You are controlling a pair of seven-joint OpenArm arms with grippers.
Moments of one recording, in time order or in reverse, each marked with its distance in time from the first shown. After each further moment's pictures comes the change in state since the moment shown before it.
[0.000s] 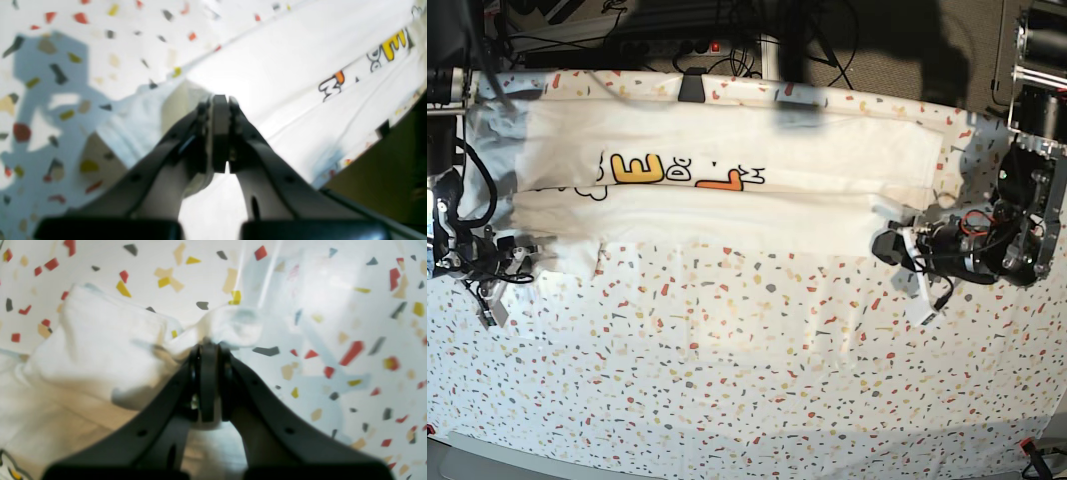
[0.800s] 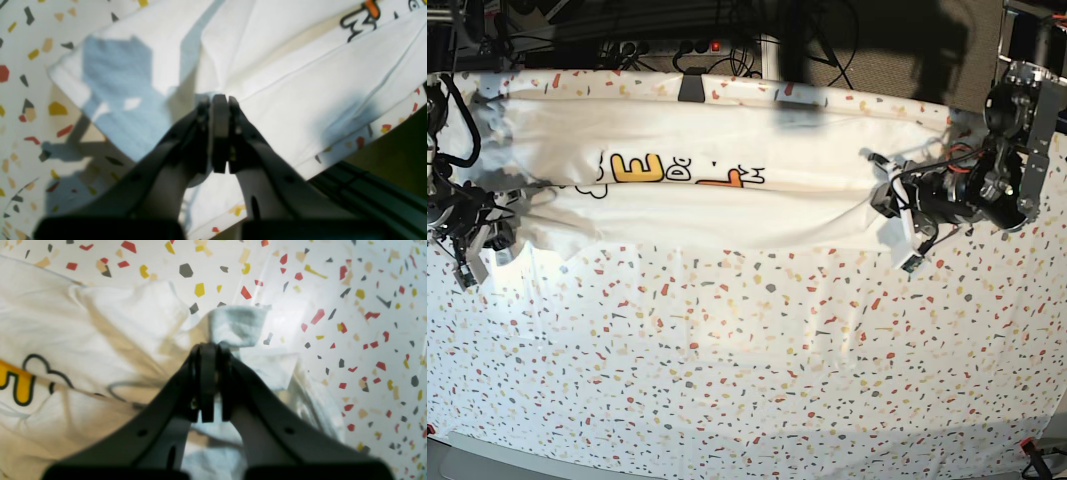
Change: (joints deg) left arm 13.2 0.0 0.0 18.3 13.6 4.9 -0.5; right arm -26.8 1.9 19.4 34.1 0.4 0.3 -3.0
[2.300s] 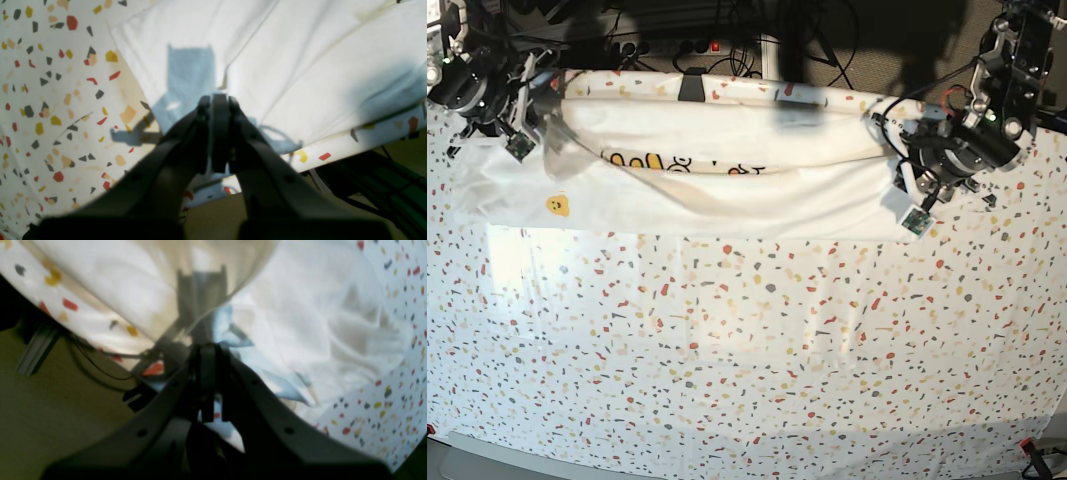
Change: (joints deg) left arm 12.5 0.0 0.0 16.7 19.9 9.9 -2.0; right arm -34.4 0.5 3.7 28.3 -11.6 0.4 -2.1
